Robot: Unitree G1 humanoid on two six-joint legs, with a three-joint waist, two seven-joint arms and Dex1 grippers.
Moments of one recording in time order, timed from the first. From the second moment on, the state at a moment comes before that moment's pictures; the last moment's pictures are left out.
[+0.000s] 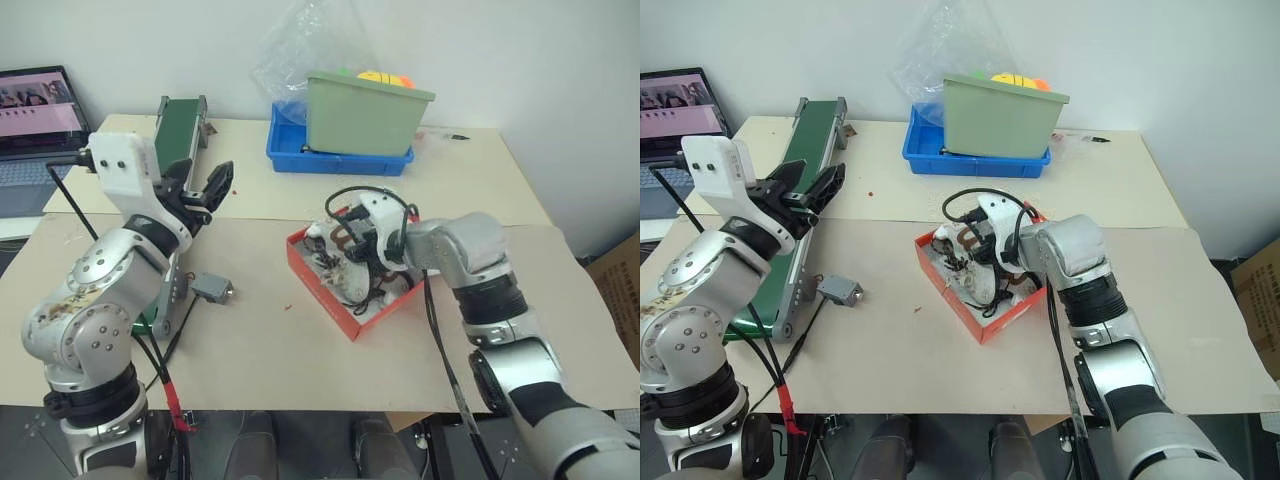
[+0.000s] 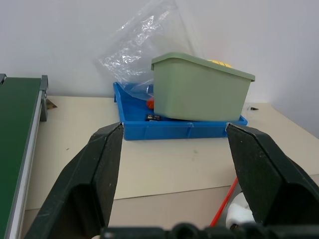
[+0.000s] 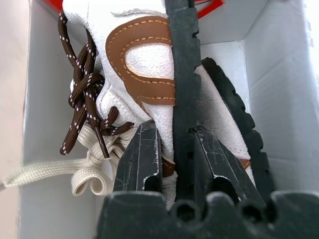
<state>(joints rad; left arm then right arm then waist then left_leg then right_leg) -0.49 0.43 0.38 -0.60 -0.75 0.98 0.00 -0.92 -0.41 0.34 0.05 0.37 1.31 0.37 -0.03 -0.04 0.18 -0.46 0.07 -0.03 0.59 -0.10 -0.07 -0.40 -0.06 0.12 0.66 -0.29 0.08</state>
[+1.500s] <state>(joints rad) -0.54 0.62 0.14 -0.55 -0.92 1.05 -0.37 -0.64 -0.87 -0.10 -0.15 0.54 1.05 0.91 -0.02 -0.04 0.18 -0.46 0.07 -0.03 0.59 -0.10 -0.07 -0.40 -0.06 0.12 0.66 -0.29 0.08</state>
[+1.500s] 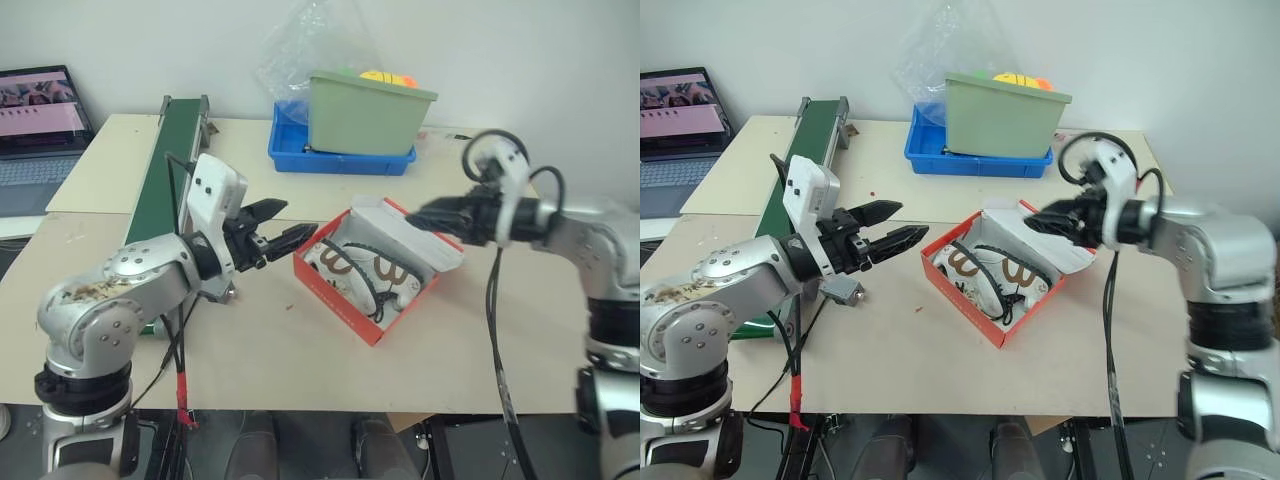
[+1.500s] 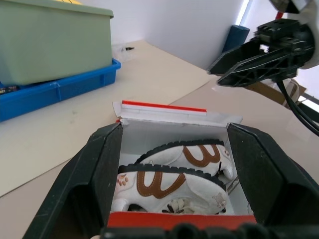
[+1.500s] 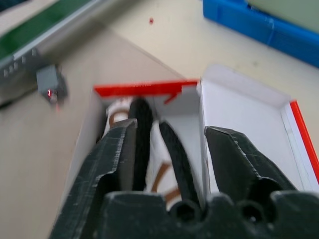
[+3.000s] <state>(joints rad) -0.49 0.89 0.07 -0.62 -0.87 1.18 -0.55 -0.54 -0.49 -0.20 0.69 0.29 0.10 0.78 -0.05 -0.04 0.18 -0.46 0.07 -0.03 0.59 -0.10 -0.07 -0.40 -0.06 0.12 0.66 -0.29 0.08</state>
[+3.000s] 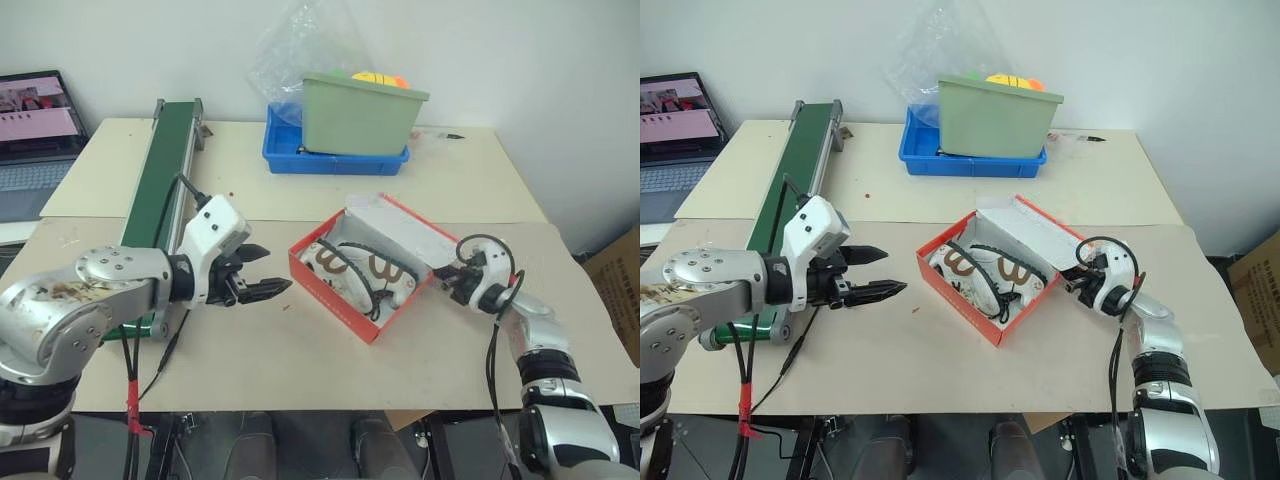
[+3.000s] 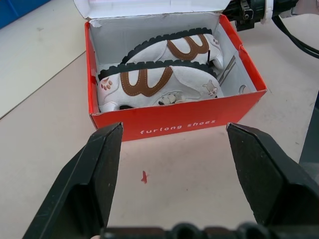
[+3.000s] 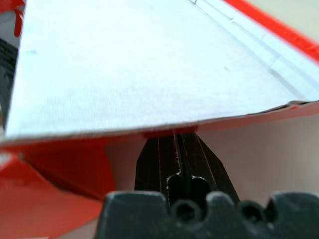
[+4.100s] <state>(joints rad) -0.54 0.85 -0.03 -0.58 -0.75 1.13 -0.61 -0.45 -0.57 0.16 -0.06 0.41 0.63 0.95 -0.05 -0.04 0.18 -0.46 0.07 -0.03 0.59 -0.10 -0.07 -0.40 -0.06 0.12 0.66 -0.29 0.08</state>
